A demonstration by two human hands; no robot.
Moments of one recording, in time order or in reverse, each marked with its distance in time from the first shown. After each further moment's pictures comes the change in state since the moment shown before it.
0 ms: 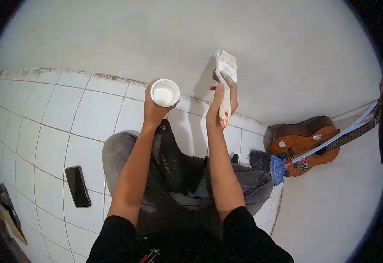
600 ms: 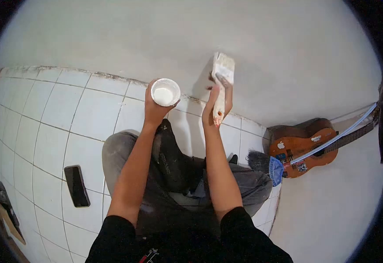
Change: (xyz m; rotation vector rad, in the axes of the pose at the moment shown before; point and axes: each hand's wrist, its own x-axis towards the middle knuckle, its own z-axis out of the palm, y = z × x) left_hand -0.002 -0.001 0.001 -0.038 0.039 -0.020; right_hand -0.005 0.018 0.010 -0.025 -0.003 -0.015
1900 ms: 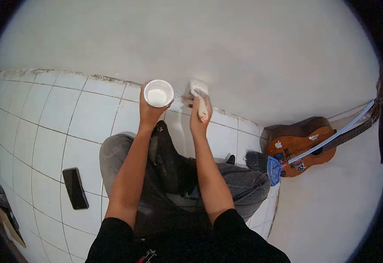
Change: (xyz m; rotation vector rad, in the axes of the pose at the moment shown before) left_hand 0.003 0.004 0.000 -0.046 0.026 -0.020; right_hand -0.043 0.046 0.000 0.068 -0.070 0.305
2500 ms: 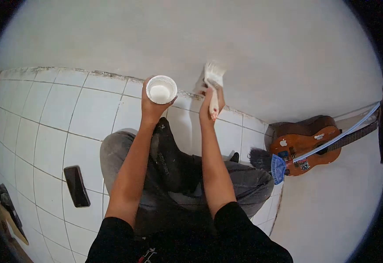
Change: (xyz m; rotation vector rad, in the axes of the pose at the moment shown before) left_hand 0.002 0.002 0.002 -0.026 -0.027 -0.068; right_hand 0.029 0.016 -0.011 -0.035 0.087 -0.053
